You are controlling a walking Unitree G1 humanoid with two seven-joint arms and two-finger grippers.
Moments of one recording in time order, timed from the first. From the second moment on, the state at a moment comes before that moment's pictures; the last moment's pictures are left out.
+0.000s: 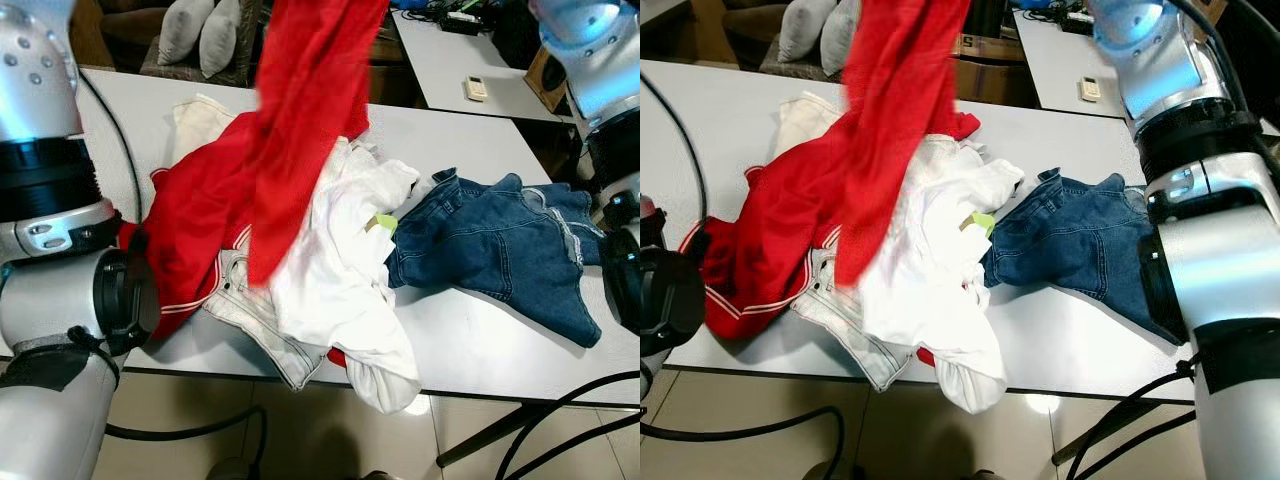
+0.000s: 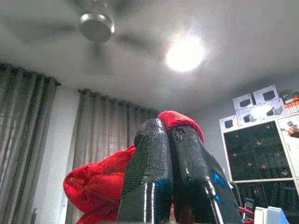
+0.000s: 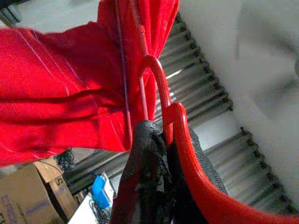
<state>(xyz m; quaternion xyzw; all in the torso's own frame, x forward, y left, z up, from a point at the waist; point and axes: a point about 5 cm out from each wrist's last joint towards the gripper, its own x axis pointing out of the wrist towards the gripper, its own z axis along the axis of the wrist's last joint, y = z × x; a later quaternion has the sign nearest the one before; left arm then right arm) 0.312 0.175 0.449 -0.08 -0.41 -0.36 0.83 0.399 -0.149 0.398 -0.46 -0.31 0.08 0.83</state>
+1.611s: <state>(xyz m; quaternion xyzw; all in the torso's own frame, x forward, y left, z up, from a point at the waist) 0.252 0.185 0.196 0.04 0.03 -0.40 0.91 0.274 -0.173 0.228 -0.11 -0.06 0.35 0.93</state>
